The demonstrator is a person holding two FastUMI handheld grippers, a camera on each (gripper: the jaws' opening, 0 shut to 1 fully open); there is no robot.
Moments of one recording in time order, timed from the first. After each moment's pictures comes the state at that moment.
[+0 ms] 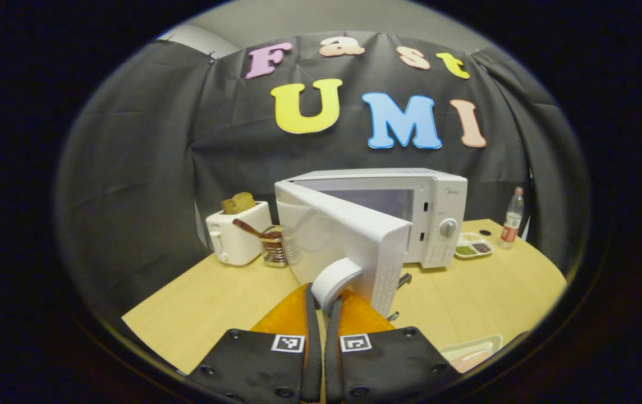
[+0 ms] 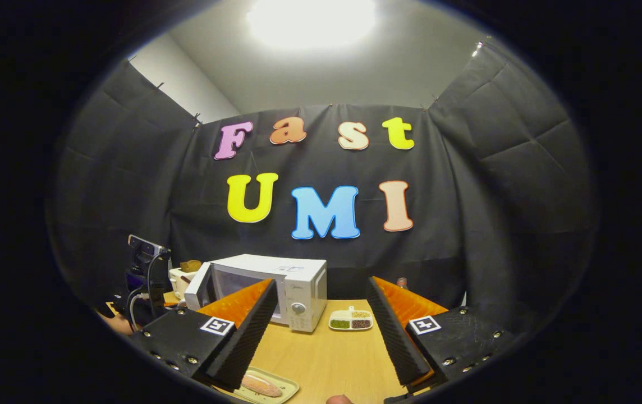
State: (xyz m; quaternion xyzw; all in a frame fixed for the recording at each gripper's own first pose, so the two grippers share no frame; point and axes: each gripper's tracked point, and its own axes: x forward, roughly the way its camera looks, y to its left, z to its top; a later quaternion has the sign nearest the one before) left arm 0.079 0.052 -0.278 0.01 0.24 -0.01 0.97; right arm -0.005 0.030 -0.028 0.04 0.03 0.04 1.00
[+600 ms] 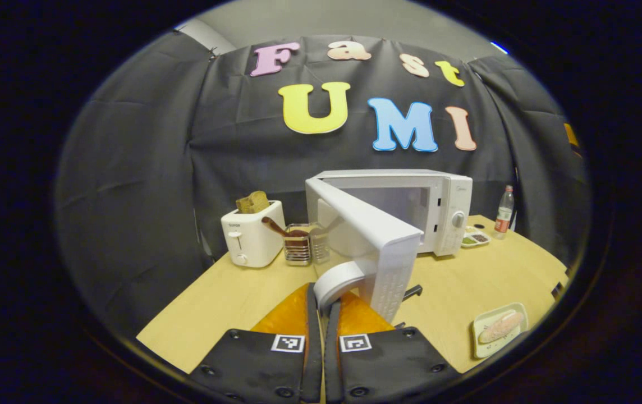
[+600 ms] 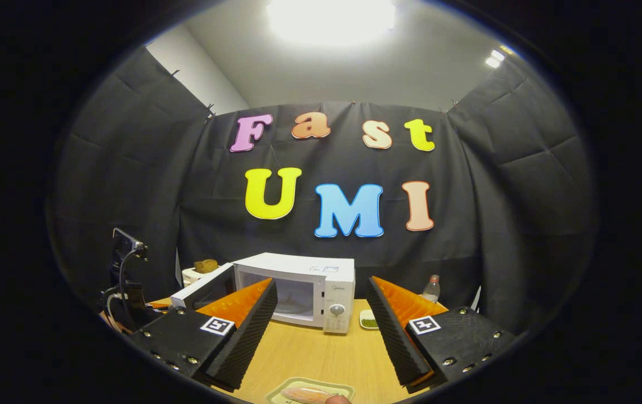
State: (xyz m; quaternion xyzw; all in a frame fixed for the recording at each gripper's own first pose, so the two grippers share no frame) left arm 0.067 0.157 -0.285 0.00 0.23 -0.06 0.97; right arm 0.007 0.149 -0.025 0.03 0.03 0.04 1.00
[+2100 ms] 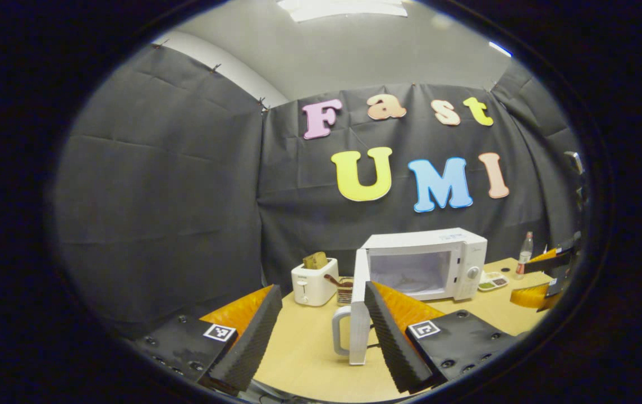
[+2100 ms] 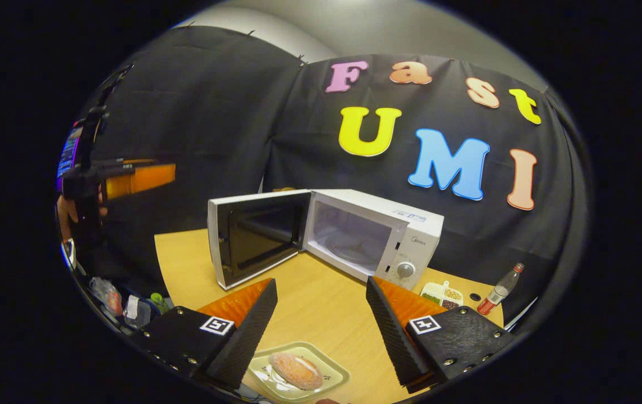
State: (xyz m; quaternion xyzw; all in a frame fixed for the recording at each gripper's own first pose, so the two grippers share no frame) left arm -0.044 0.185 -0.102 0.03 0.10 0.10 0.99; right arm 0.012 0.174 -0.158 -0.09 0.17 0.33 0.92
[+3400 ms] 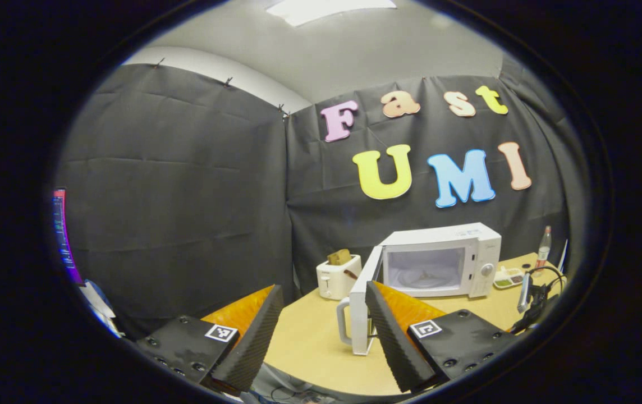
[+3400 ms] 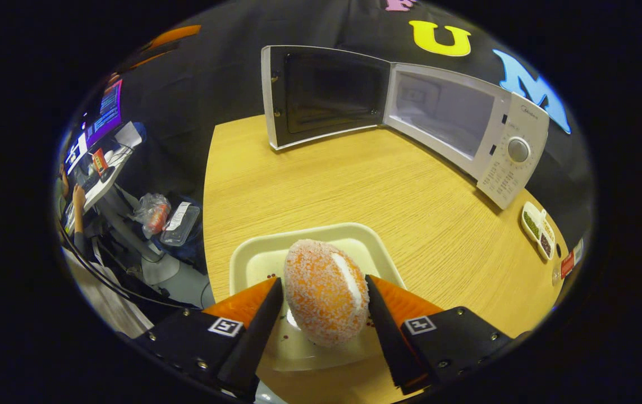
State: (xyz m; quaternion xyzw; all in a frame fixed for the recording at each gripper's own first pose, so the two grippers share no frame) left arm -0.086 0.144 -0.081 0.06 0.11 0.19 0.97; right arm -0.055 0.162 -0.348 -0.15 0.38 0.49 0.77
